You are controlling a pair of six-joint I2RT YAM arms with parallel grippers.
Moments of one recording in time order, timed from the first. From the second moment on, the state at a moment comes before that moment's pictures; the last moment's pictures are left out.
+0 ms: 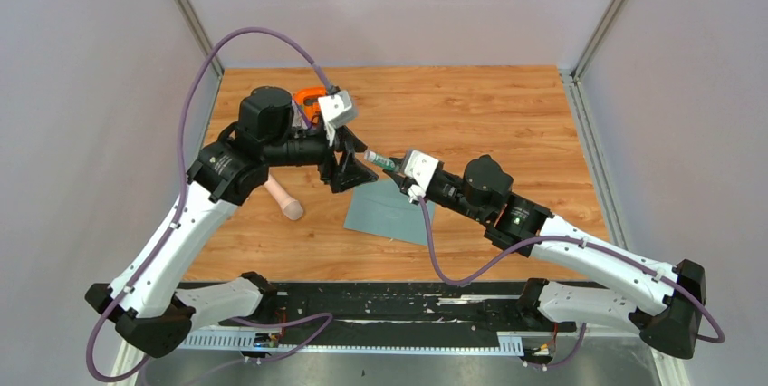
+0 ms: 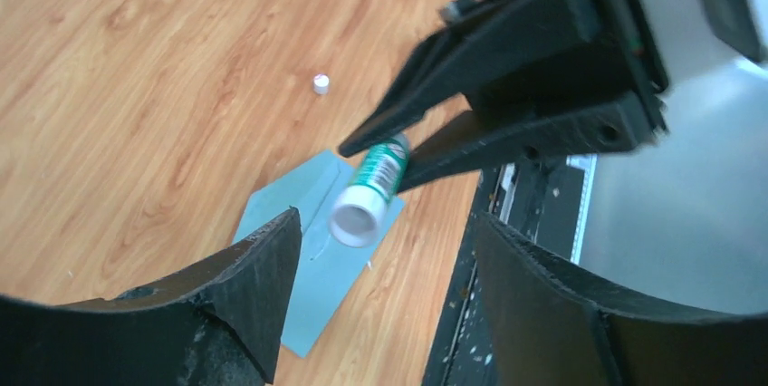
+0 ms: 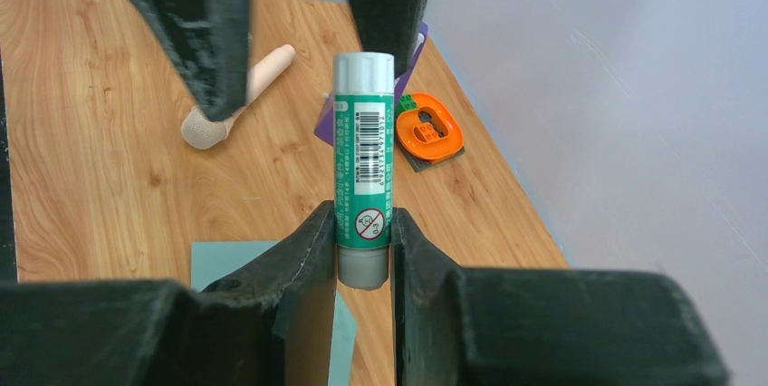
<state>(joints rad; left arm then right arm) -0.61 1.11 1.42 -0.69 0.61 0.01 1.01 1.03 0.89 0.11 -0.06 -0.49</state>
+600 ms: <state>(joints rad) -0.76 1.04 1.47 -0.92 0.55 1.16 1.01 1.03 0.89 0.10 -0.11 -0.49</state>
